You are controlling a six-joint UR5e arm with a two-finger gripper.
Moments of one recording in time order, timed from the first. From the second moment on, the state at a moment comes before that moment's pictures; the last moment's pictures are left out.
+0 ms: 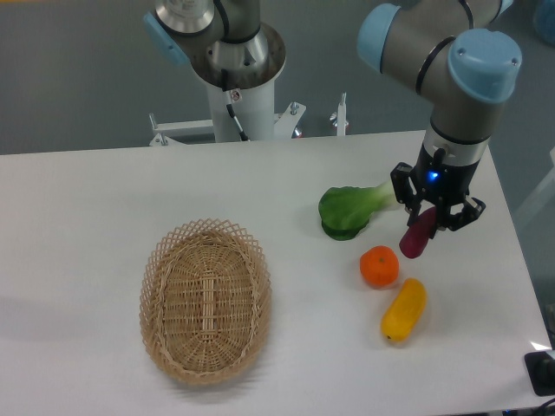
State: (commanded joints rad) arm 2.70 -1.90 -1.44 -1.23 1.45 1.39
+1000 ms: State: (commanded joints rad) arm 2.69 -1.87 -1.45 -1.23 1.41 1.27
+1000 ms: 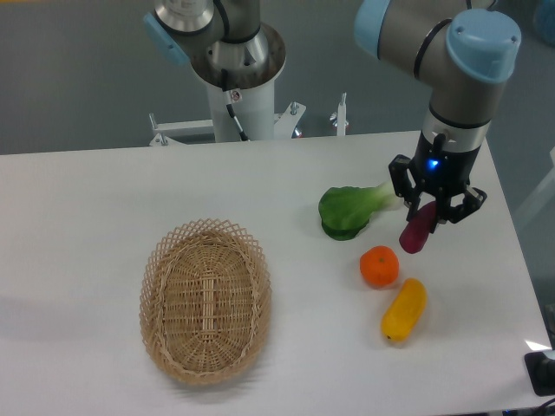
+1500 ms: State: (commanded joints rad) arm 2.53 -1.95 -1.51 -0.97 1.42 0.95
